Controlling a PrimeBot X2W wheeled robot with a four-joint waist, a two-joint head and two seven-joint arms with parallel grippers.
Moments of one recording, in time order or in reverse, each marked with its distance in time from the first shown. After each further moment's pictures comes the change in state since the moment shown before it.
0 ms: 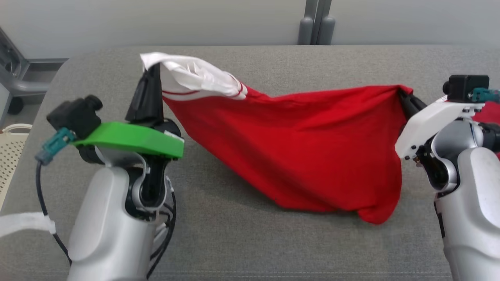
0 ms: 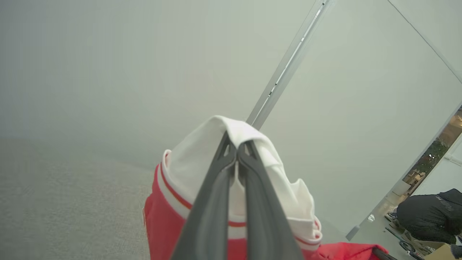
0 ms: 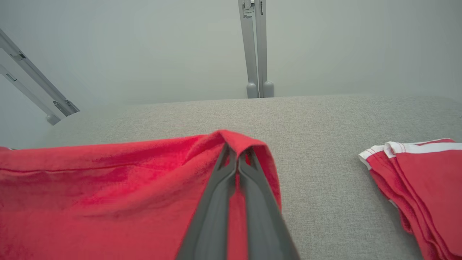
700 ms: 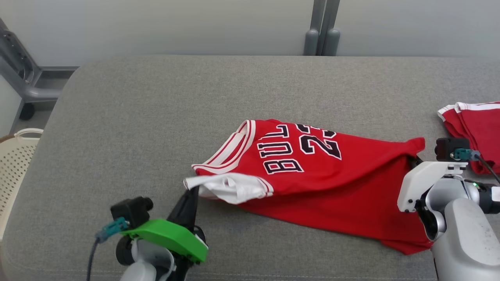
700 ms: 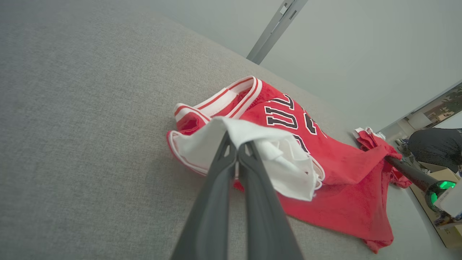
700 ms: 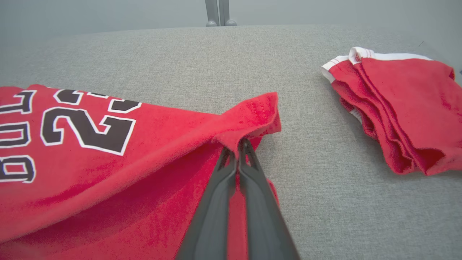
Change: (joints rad) left arm 0.356 0.005 -0.088 0.100 0.035 -0.060 0.100; right arm 0.106 0.055 -0.128 0.260 -0.259 0.000 -0.140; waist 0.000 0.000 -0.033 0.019
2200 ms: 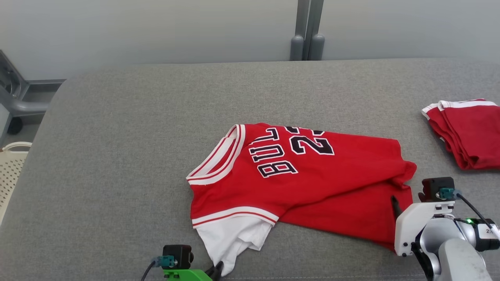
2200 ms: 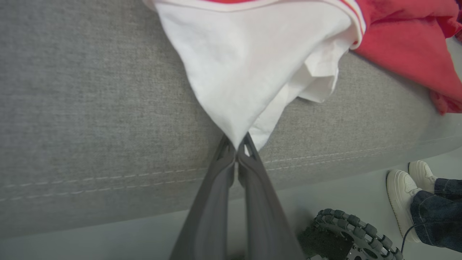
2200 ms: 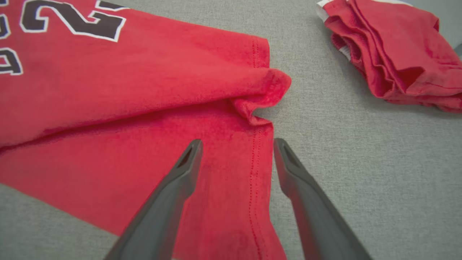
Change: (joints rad) left arm 0.042 -0.009 -0.108 0.288 0.116 -0.035 0.149; right arm 0.229 0.016 0.063 -0.187 -0.051 0.000 0.044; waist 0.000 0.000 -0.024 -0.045
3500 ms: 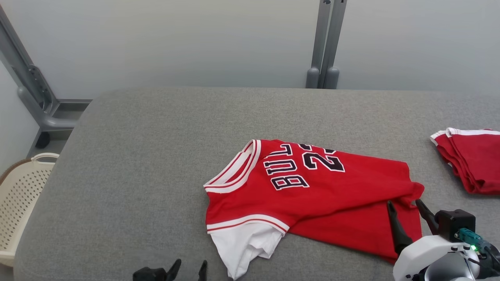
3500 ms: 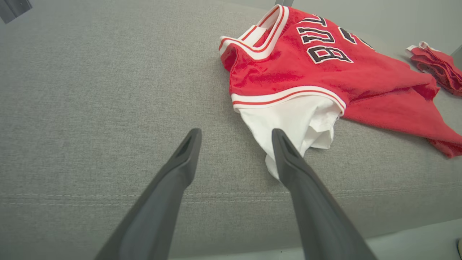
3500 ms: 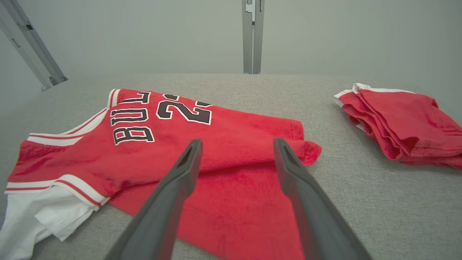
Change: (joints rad) left arm 0.219 0.040 0.161 -0.306 0.247 0.003 -0.192; right arm 0.217 0.006 0.068 -0.248 0.150 0.000 -0.232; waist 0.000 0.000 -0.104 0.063
